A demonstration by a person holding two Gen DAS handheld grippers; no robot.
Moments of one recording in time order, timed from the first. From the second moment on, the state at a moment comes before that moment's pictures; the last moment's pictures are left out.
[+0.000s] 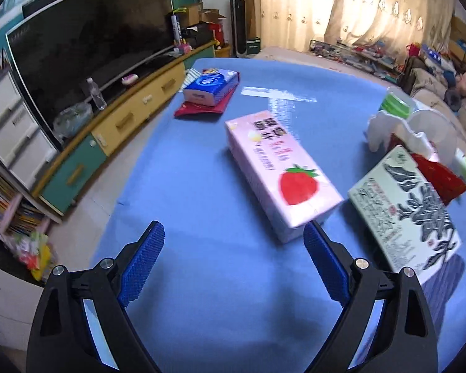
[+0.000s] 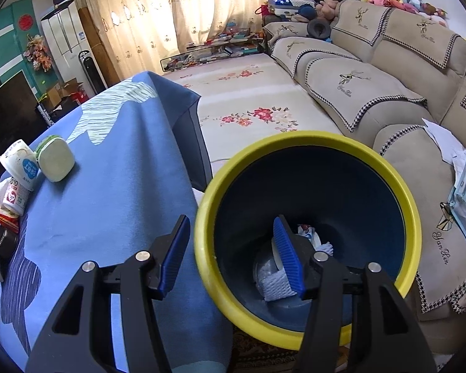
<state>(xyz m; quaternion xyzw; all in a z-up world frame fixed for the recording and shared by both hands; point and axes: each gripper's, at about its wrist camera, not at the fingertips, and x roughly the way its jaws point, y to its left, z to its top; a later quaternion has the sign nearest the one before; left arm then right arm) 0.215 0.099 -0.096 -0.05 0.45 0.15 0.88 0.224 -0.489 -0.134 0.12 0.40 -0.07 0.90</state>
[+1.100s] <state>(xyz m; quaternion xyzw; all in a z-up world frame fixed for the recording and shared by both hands) 0.316 0.115 -0.122 -0.10 0.51 0.18 0.84 0.221 -0.489 -0.130 0.14 0.40 -0.06 0.91</state>
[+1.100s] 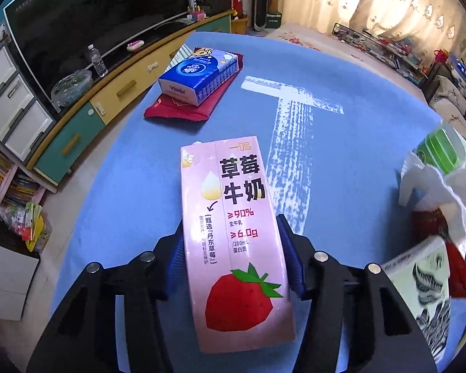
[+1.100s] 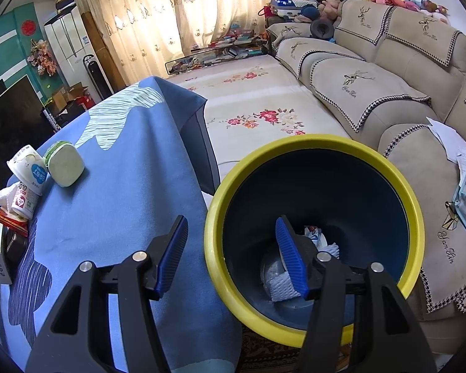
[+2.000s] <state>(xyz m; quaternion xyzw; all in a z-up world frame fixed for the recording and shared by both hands) 0.187 -0.164 -0.015 0.05 0.42 -0.17 0.89 0.122 -0.549 -0.104 0.17 0.35 -0.13 0.91</state>
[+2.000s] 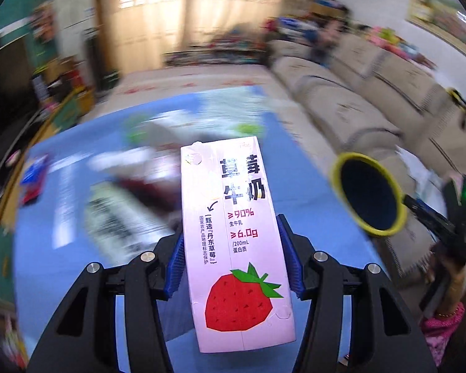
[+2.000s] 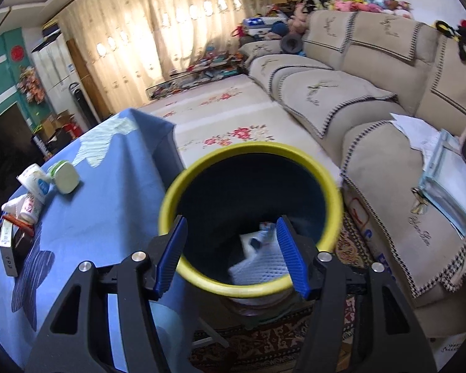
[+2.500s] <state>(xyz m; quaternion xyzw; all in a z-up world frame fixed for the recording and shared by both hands) 0.259 -0.407 -0.071 0.12 0.47 -0.32 0.82 0.086 -0.608 -0.105 0.19 0.34 -0.18 0.90</state>
